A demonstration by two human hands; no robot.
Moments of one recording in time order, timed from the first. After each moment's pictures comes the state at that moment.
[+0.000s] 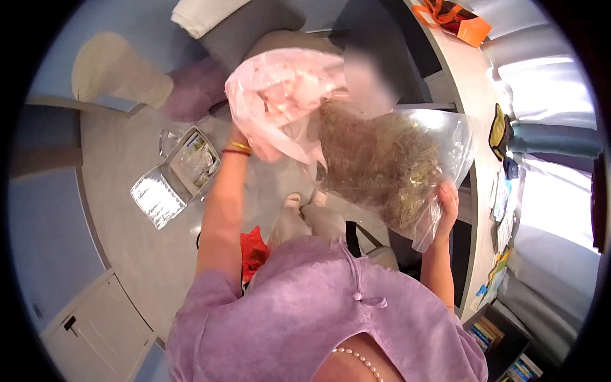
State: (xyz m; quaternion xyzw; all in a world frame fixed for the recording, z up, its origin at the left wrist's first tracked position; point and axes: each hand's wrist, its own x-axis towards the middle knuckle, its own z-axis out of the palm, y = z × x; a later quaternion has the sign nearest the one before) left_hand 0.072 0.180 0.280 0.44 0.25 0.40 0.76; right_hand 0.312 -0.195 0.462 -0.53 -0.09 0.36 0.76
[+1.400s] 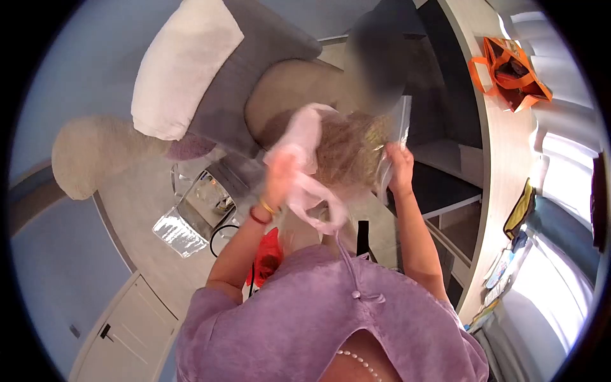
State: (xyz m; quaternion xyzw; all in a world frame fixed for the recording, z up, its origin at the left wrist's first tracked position) left_hand 0.215 0.310 0.303 0.79 0.36 0.27 0.41; right_hand 0.474 0.193 0.292 -0.59 -0.08 0.43 0.68
